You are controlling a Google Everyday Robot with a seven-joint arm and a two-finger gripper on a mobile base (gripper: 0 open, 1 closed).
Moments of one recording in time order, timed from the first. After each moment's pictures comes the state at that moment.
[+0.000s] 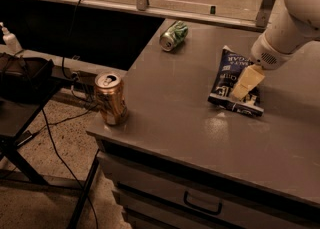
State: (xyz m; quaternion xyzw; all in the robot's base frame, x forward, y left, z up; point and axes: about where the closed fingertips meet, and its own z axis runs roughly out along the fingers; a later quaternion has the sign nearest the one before) arm 0.607 -0.250 0.842 -0.48 0.86 0.00 0.19
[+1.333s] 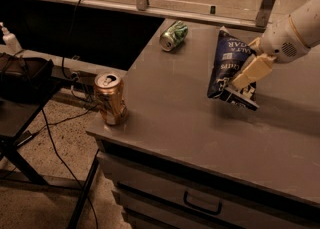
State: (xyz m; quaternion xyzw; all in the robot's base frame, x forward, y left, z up) arm 0.574 -0.206 0.898 -0.54 0.77 0.15 0.29
